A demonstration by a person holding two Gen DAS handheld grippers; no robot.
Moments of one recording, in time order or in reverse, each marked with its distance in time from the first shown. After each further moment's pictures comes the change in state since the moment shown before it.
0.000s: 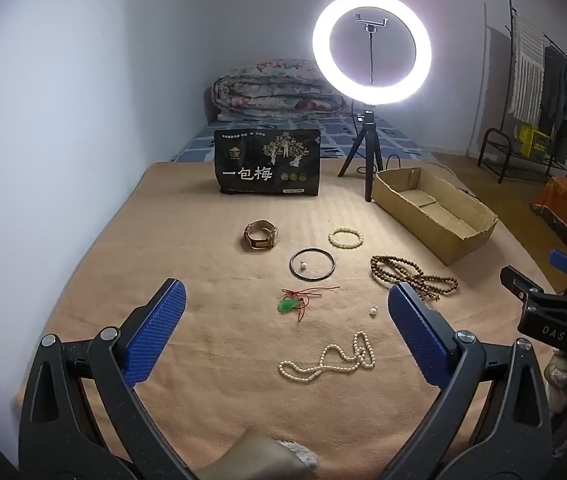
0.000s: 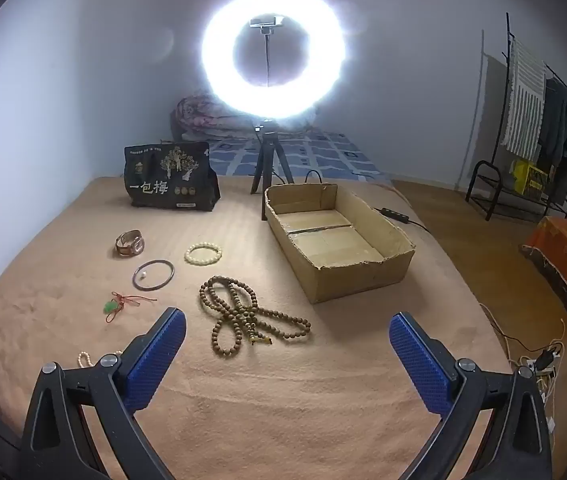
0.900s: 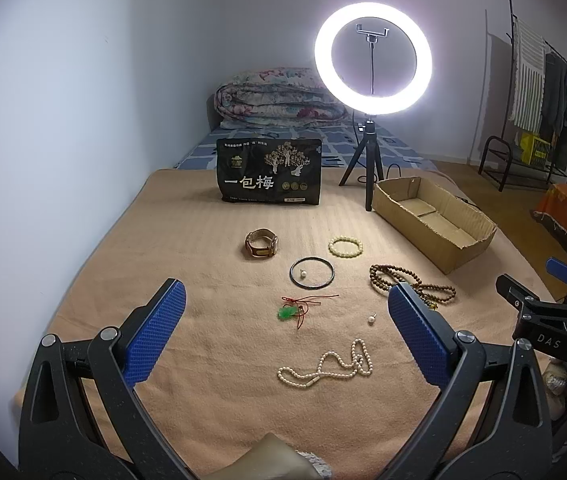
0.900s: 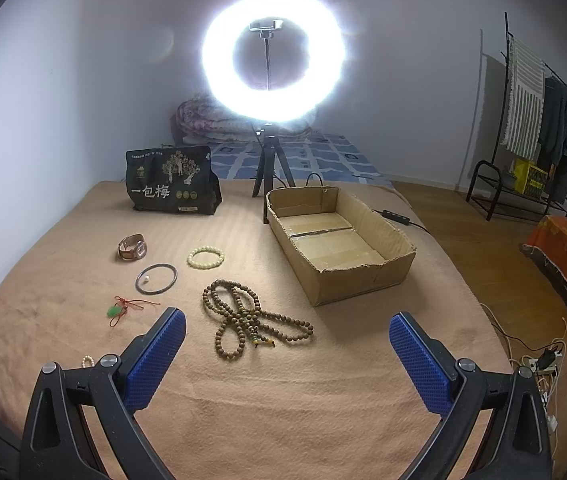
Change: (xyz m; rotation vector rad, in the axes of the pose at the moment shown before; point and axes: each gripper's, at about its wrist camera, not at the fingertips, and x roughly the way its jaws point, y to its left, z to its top) left arm -0.012 -0.001 0.008 0.000 -0.023 0.002; right arm -0.002 0.000 0.002 0.019 -0.001 0.011
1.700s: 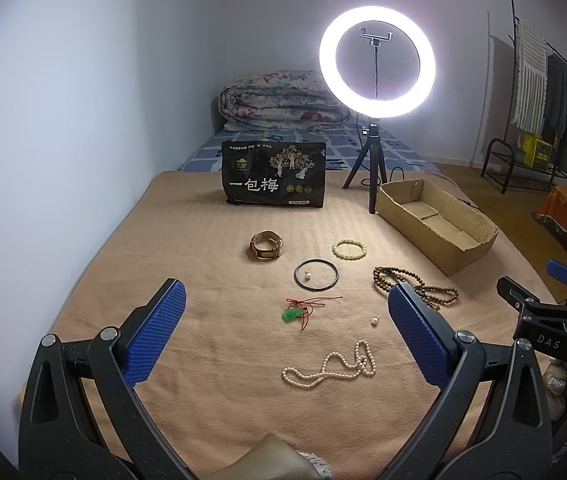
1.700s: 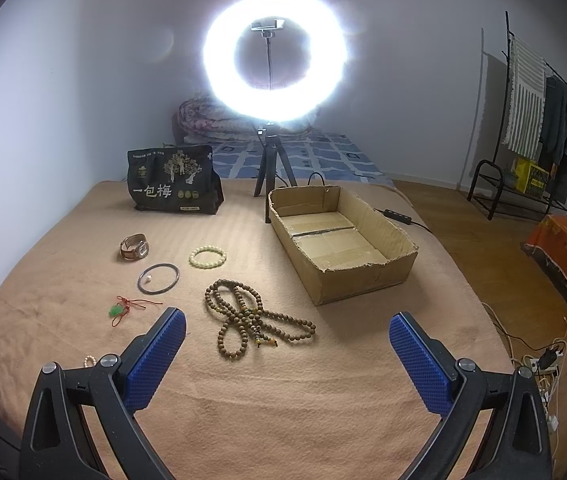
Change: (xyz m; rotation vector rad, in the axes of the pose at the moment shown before) left arm -0.002 0.004 0.003 -0.005 -0.009 0.010; right arm 0.000 0.000 0.000 0.001 0.003 0.008
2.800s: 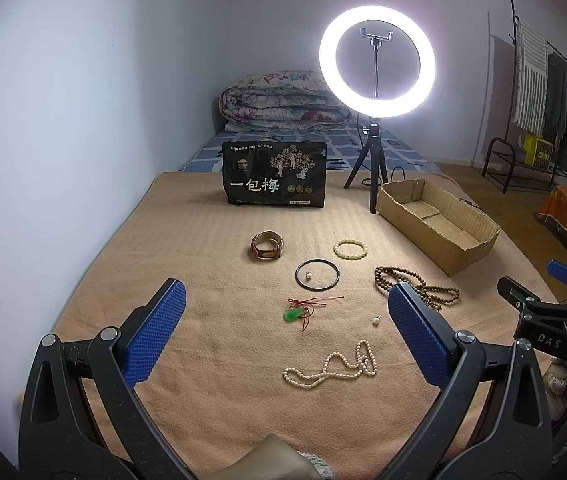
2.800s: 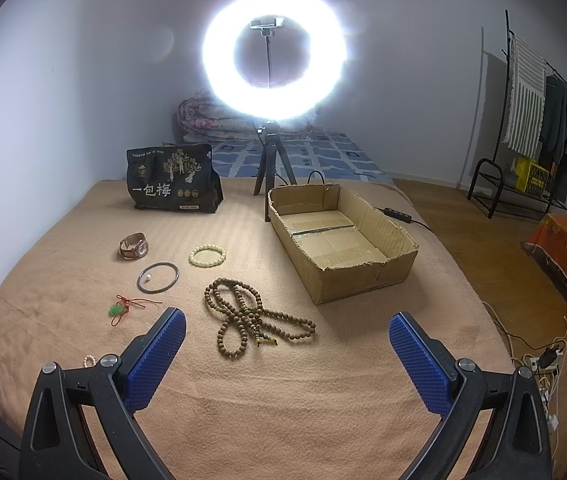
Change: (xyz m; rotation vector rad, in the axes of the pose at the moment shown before) left arm 0.002 0.001 -0.002 0.001 -0.002 0.001; right arm 0.000 -0.001 0.000 0.002 0.003 -0.001
